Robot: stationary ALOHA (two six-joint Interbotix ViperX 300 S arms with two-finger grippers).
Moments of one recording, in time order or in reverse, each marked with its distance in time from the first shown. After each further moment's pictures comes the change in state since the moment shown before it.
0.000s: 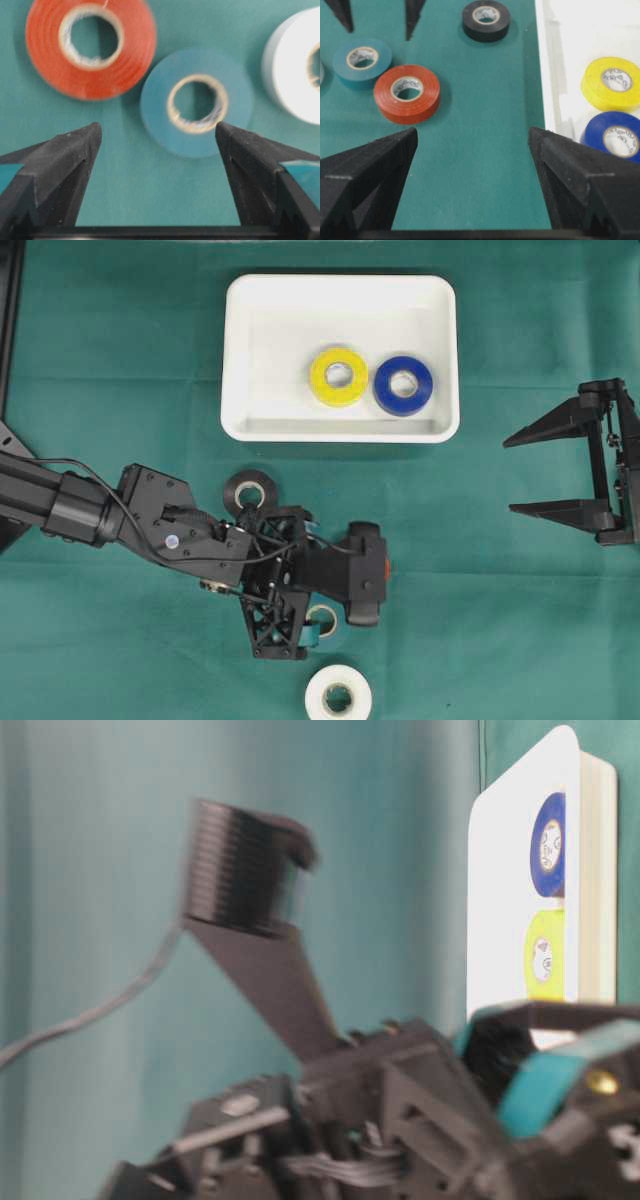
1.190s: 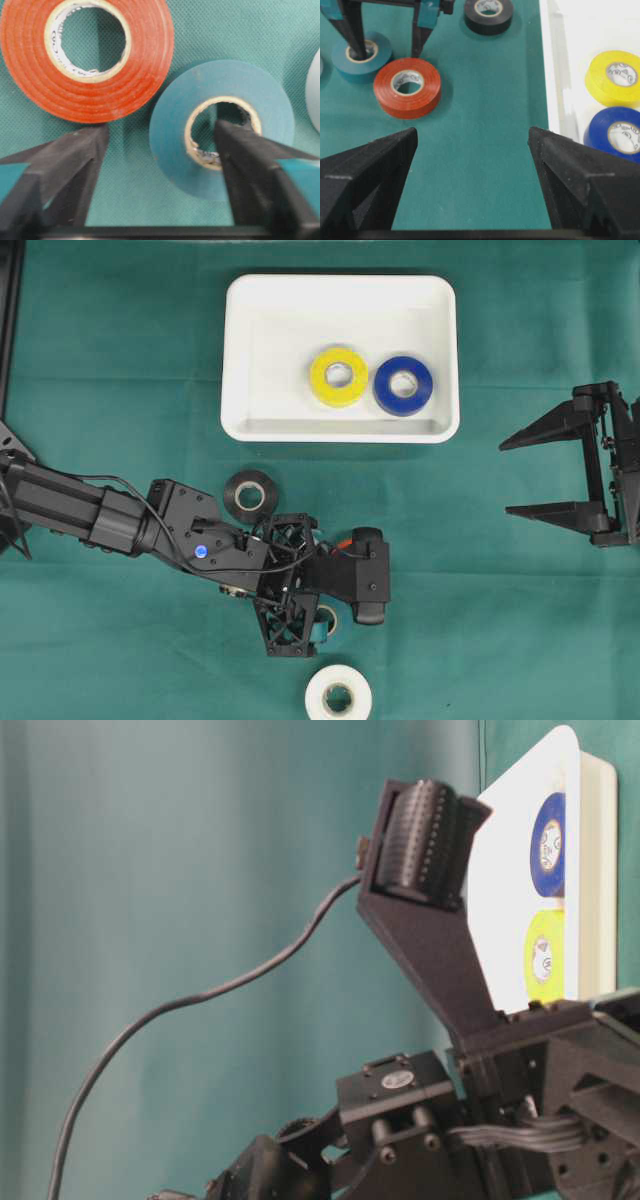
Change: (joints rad) left arm 0.000 0.110 0.002 0.000 -0.097 -0.006; right arm 0.000 0.028 0.000 -0.002 -0.011 -0.002
